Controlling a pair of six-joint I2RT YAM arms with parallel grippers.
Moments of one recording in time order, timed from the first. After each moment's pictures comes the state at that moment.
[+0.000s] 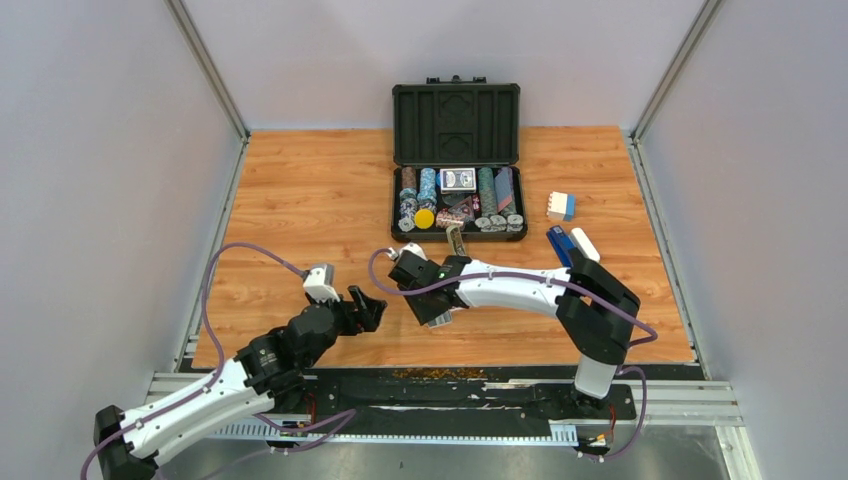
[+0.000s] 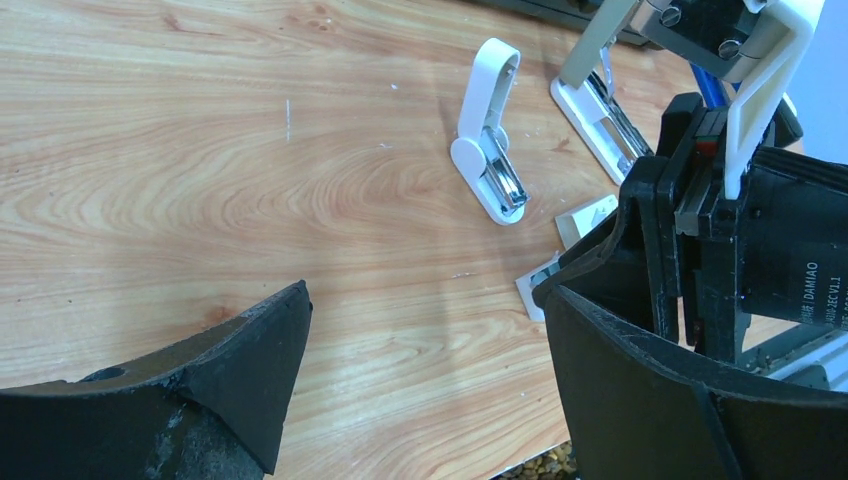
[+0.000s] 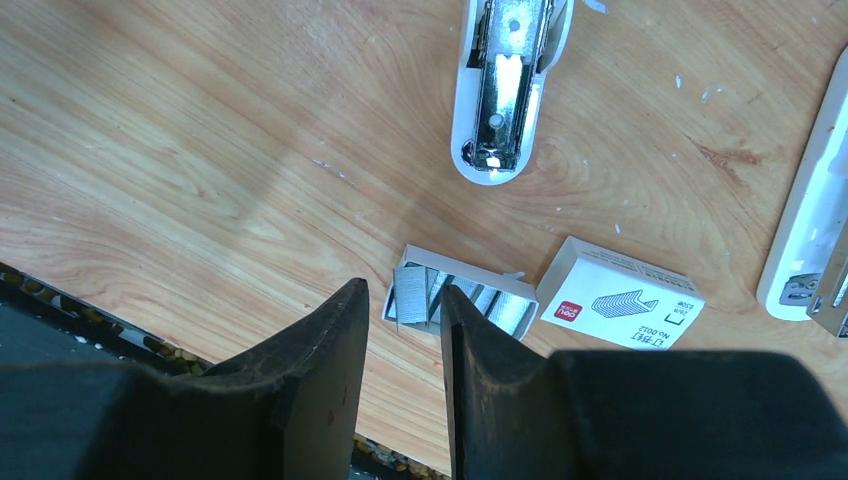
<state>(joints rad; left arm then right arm) -0.98 0.35 0.20 -0.27 -0.48 -0.81 1.10 1.78 1.21 -0.59 0.17 0.47</state>
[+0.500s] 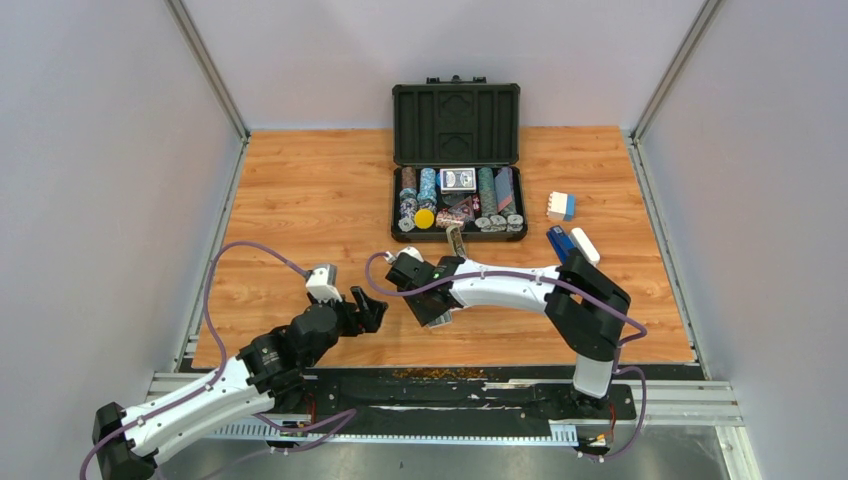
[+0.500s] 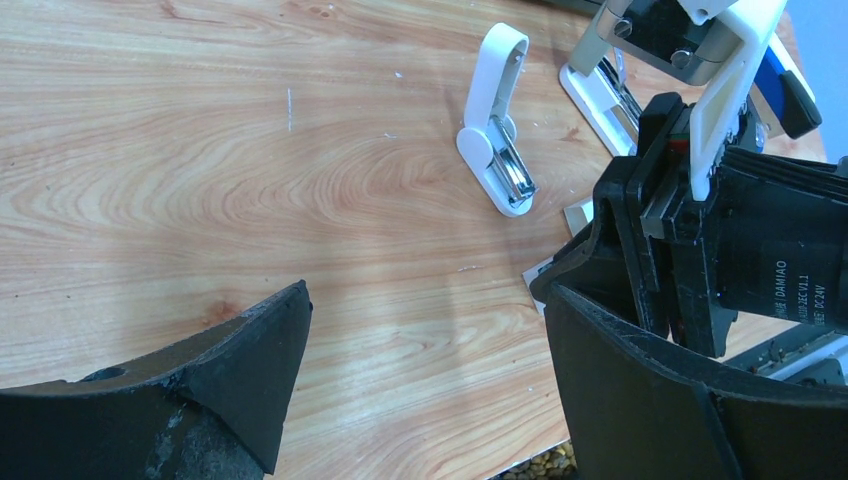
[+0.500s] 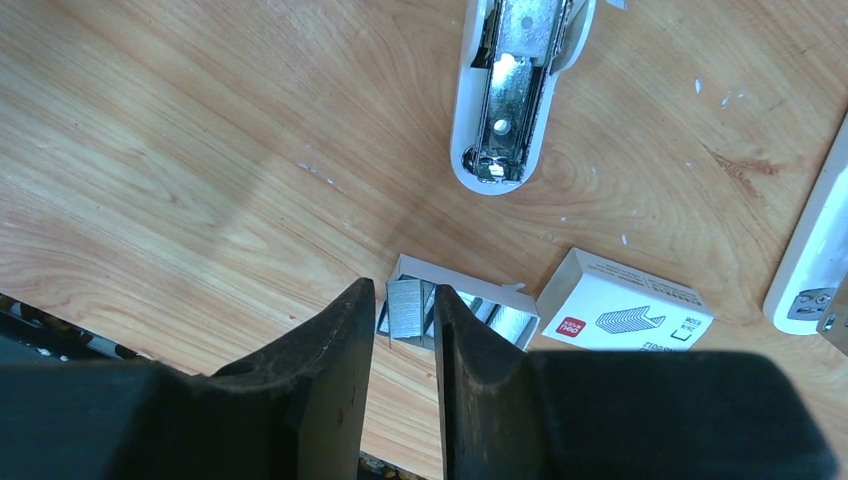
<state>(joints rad) -0.98 0.39 0.20 -0.27 -0.47 -0.81 1.10 1.83 1.23 -0.61 0.17 0.44</state>
